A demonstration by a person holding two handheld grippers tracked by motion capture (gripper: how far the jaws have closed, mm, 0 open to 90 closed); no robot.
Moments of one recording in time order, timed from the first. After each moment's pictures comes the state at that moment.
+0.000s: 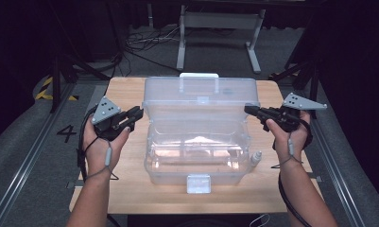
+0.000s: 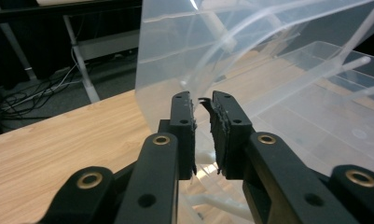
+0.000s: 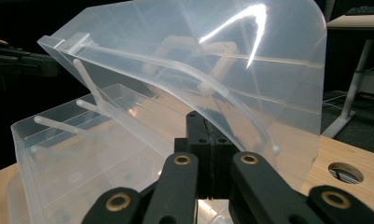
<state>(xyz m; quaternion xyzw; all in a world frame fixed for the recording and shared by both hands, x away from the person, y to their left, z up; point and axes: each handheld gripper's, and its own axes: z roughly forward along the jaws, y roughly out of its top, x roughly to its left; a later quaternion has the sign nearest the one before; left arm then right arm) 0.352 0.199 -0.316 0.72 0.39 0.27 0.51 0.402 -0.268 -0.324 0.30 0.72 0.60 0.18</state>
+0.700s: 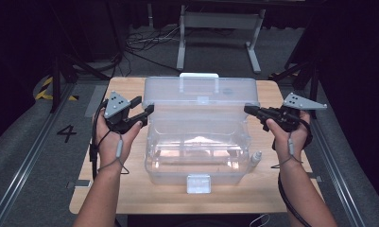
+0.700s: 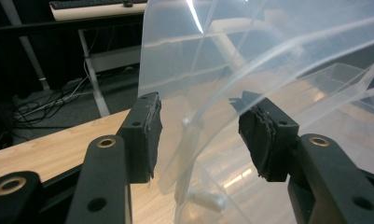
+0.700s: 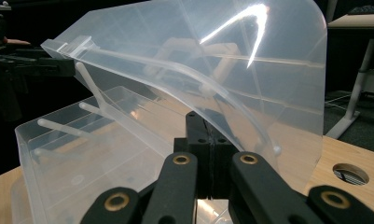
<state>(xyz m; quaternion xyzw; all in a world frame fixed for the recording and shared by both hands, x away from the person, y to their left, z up) 0.375 0.175 -0.319 0.70 0.39 0.30 0.52 0.402 -0.268 -0.326 0.30 0.71 0.61 0.17</state>
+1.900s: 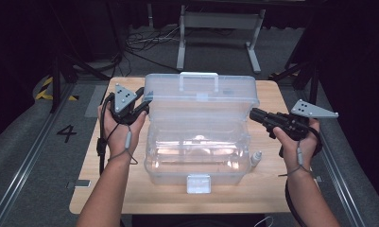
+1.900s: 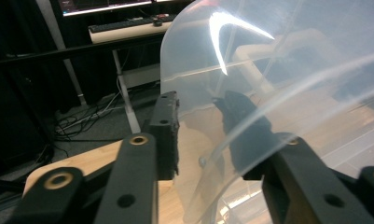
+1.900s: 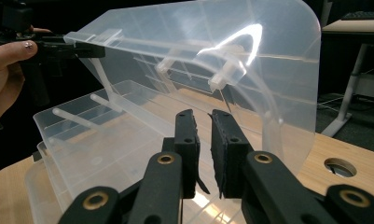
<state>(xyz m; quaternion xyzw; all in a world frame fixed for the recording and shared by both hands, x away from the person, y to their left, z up) 0.391 0.165 -0.315 0.67 0.40 0.36 0.51 0.375 -0.280 -0.320 0.30 0.71 0.61 0.19</state>
